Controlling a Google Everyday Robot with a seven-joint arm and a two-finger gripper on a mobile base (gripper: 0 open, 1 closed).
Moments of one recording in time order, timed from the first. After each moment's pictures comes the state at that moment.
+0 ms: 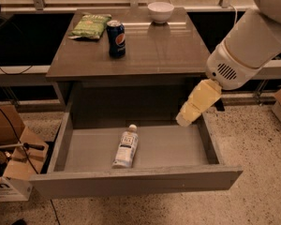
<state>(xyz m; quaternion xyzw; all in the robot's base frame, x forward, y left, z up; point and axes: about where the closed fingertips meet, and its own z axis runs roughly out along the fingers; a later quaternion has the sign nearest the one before) 0.478 -0.147 0.906 -0.43 0.88 0.07 0.17</state>
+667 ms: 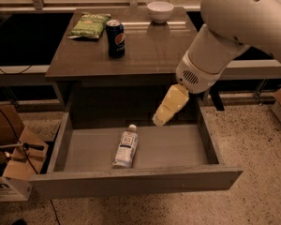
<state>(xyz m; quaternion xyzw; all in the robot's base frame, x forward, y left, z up) 0.509 -0.110 0.862 -0.42 0.89 0.08 0.14</state>
